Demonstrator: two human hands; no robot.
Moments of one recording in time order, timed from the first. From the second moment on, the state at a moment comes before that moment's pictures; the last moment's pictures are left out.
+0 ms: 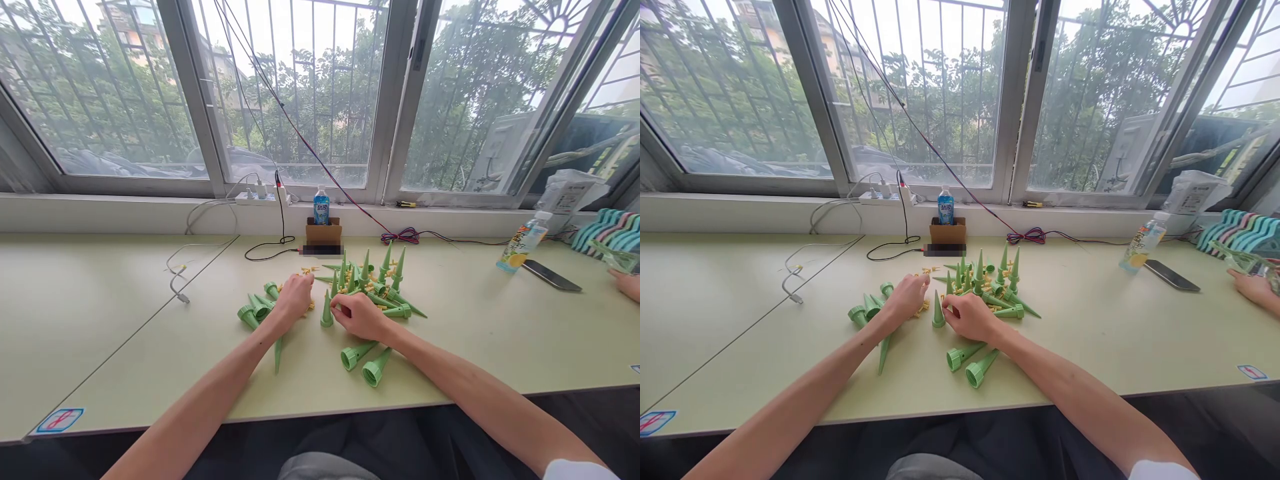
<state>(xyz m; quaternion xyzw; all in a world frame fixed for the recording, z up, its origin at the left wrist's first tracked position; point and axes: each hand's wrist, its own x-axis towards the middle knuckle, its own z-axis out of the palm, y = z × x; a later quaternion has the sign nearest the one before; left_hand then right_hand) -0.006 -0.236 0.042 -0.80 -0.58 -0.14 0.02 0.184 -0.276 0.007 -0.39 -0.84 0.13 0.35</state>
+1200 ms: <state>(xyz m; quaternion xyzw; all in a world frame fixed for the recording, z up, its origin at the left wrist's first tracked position) 0.002 -0.239 0.036 -0.86 -0.47 -0.18 -0.03 0.184 -0.275 0.008 -0.39 -0.85 0.12 0.33</state>
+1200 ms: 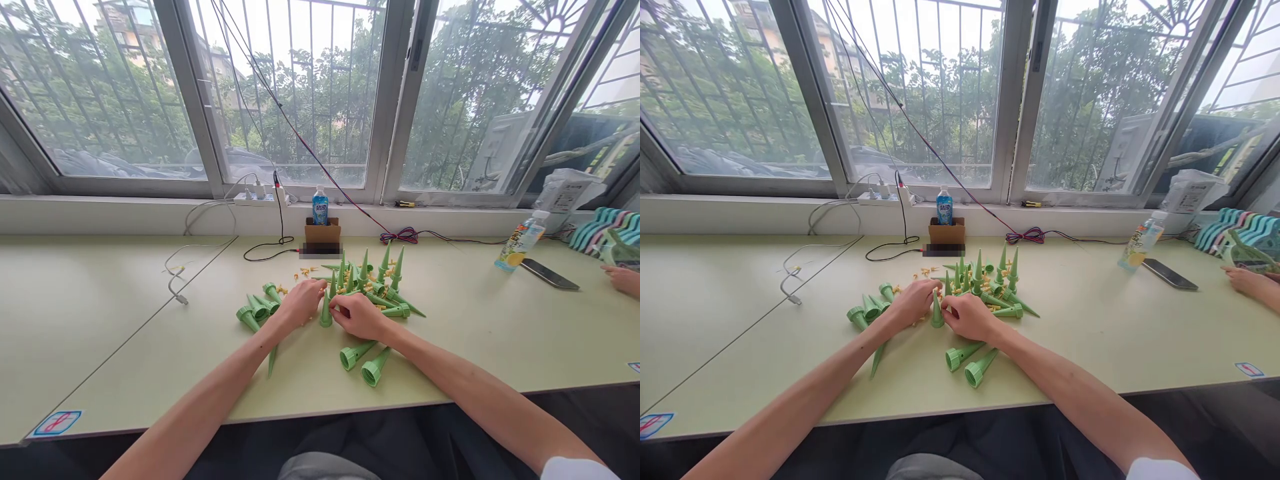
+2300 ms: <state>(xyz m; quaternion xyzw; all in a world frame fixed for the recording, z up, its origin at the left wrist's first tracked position) 0.000 -0.240 0.033 -0.89 -0.42 -0.20 -0.04 0.185 -0.276 0.010 -0.38 -0.86 0.12 0.31</state>
